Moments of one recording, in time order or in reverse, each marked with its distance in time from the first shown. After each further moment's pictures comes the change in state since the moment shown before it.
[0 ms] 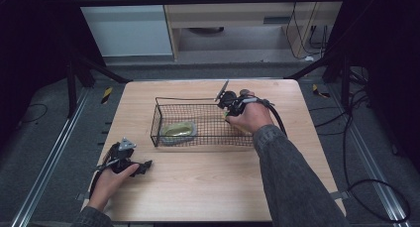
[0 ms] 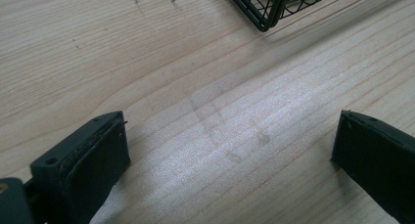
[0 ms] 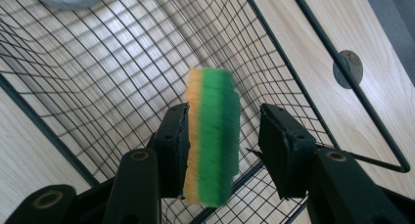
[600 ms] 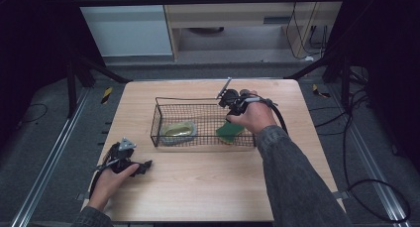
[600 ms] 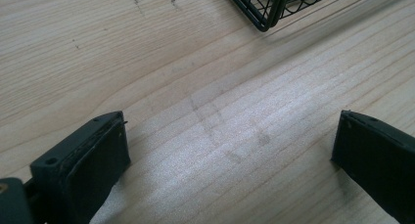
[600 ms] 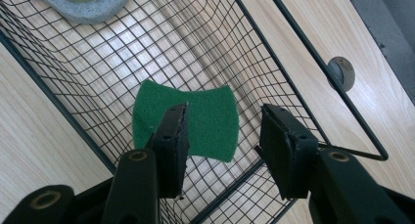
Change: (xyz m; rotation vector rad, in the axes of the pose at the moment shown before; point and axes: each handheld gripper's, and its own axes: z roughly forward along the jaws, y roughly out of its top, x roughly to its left) left arm 0.000 0.000 0.000 0.000 -0.001 0.000; right arm 0.000 -0.004 -0.019 -0.041 0.004 0.015
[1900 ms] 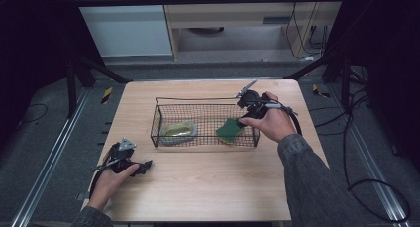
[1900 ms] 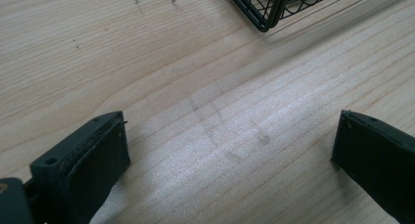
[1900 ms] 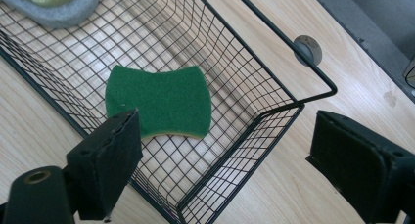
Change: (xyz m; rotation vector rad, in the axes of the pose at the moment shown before) left arm 0.000 0.000 0.000 -0.005 0.002 -0.004; right arm -0.017 -0.047 -0.018 -0.113 -0.039 0.145
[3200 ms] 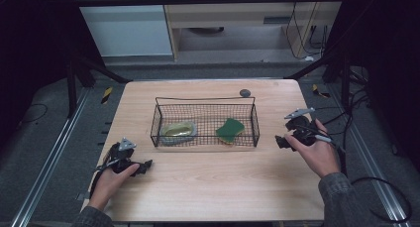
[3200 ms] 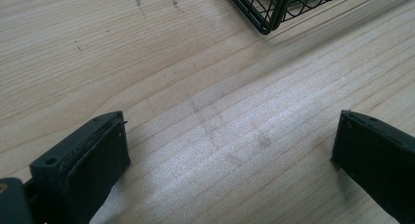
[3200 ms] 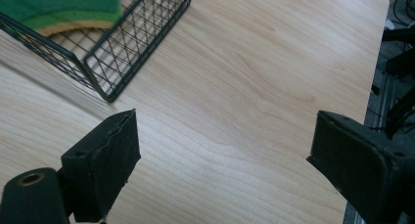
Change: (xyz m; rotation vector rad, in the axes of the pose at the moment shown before) left arm 0.000 0.000 0.000 -0.005 0.005 -0.002; right arm -0.037 -0.144 -0.018 -0.036 -0.105 0.266
